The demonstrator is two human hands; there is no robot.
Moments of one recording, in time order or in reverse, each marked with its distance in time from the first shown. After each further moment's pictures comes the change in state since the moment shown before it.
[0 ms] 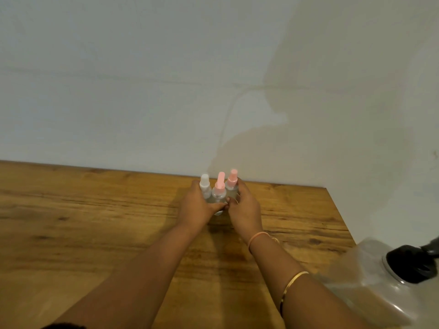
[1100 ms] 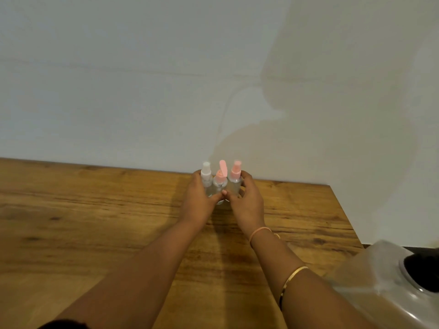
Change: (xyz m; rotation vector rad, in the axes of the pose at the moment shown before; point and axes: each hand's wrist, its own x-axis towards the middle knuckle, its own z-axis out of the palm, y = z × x) left_hand 0.014 -0.001 0.009 -0.109 0.019 0.074; right_hand 0.022 0.017 0.008 0.087 0.096 -0.048
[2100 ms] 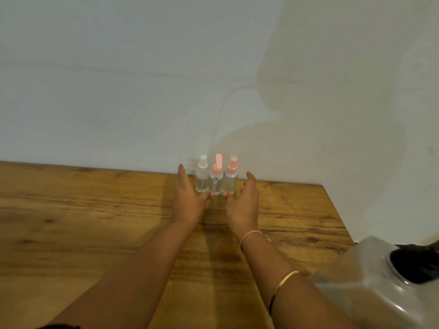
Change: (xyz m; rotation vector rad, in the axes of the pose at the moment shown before) left_hand 0.003 -0.004 -0.003 0.042 0.096 -0.067; right_hand -0.012 -0.016 0.002 -0.080 0.122 0.137
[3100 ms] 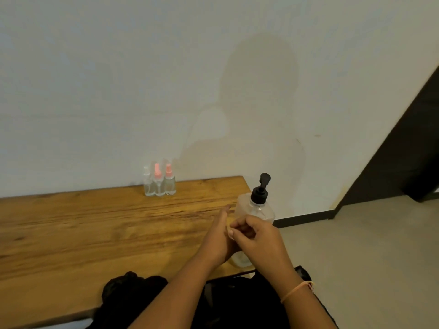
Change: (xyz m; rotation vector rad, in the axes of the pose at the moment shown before) left_hand -0.219 0.127 0.032 -0.599 -0.858 -0.136; right_hand -0.173 -0.031 -0.232 -0.130 -0.085 -0.145
